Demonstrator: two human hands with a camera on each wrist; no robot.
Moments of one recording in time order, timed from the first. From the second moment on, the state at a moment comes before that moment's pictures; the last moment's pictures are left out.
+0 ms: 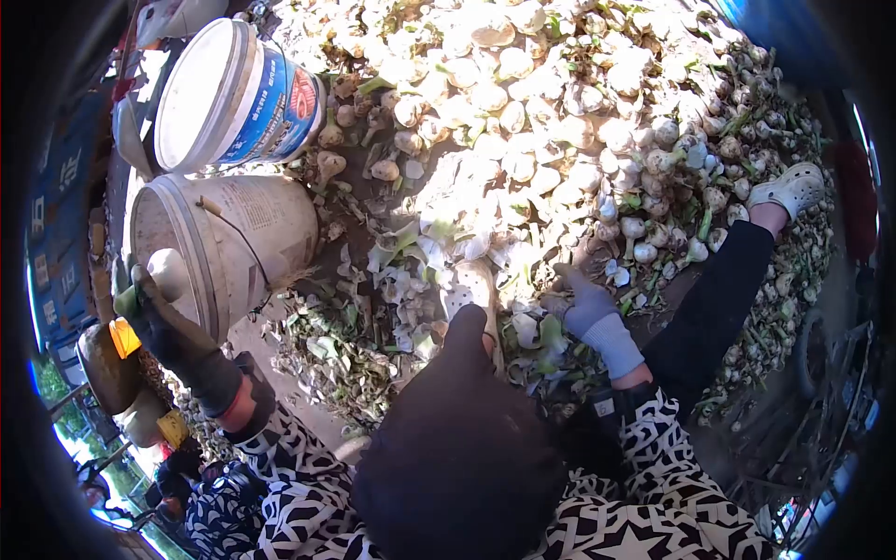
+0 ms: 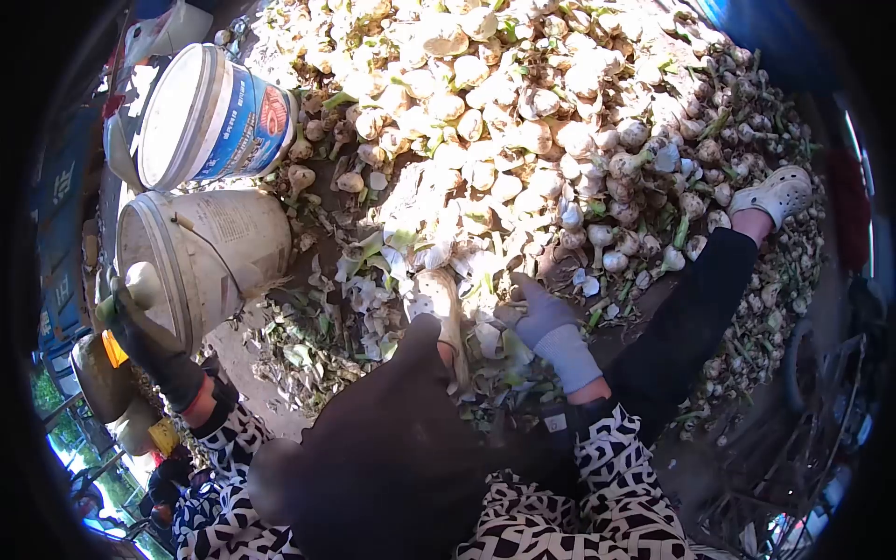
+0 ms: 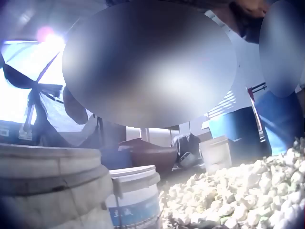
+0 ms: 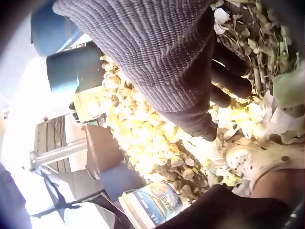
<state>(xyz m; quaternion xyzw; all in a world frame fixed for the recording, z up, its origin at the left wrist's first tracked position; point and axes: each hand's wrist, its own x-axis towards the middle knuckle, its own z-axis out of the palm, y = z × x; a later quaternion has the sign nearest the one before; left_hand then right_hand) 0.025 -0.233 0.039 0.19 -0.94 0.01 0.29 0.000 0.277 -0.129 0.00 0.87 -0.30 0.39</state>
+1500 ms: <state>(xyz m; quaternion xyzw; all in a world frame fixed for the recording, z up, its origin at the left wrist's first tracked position) -0.025 -0.007 -0.105 -0.15 -0.90 -0.41 -0.01 -0.043 0.201 -0.075 0.10 0.38 -0.76 0.51</state>
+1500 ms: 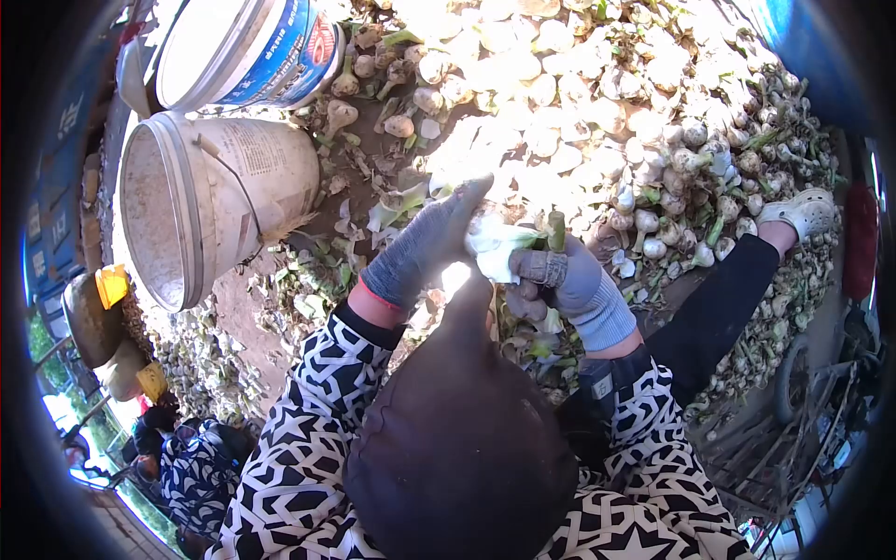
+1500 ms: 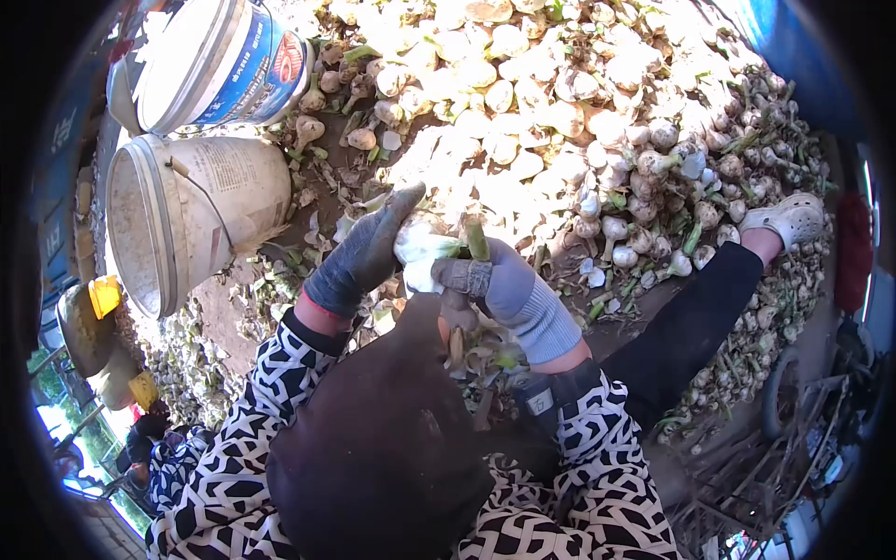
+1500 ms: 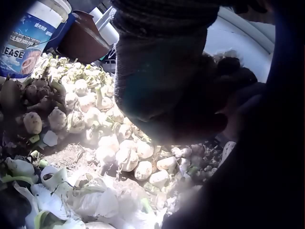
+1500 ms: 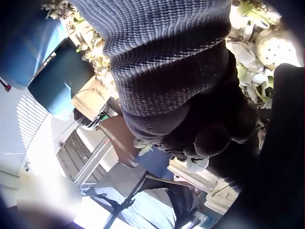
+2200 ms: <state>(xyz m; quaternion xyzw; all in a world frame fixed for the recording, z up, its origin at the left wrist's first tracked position) -0.013 -0.003 -0.046 0.14 -0.45 -0.85 -0.26 -0.042 0.267 -0.142 0.12 0.39 -0.80 0.43</state>
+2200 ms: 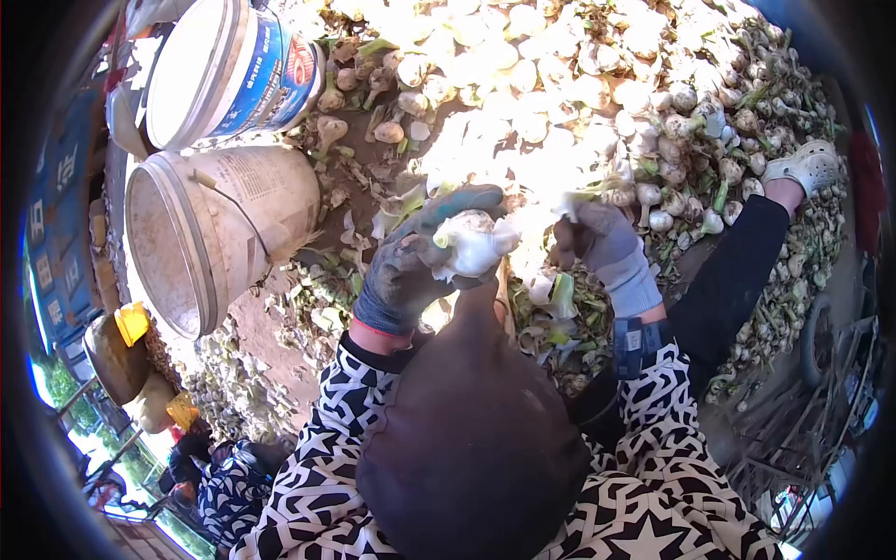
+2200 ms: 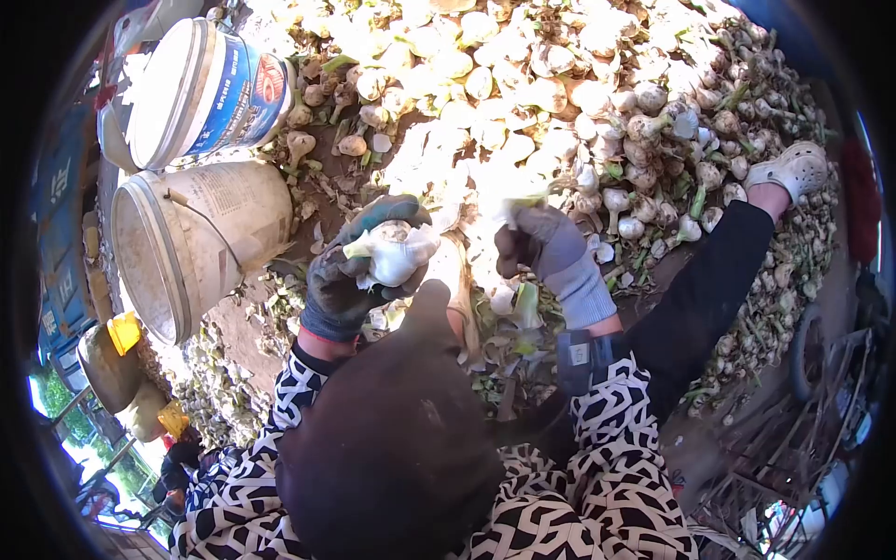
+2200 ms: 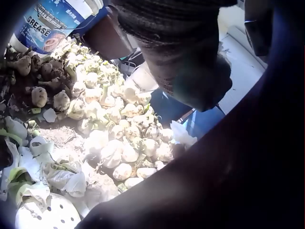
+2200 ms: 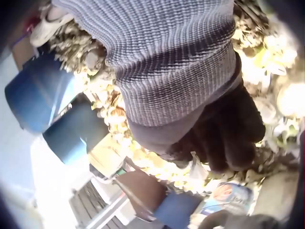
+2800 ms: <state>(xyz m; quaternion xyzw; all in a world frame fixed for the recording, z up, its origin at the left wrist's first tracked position) -0.012 -0.019 -0.069 0.08 -0.34 -0.89 -0.28 -0.069 0.233 -0.071 0.03 0.71 -0.61 0.36</state>
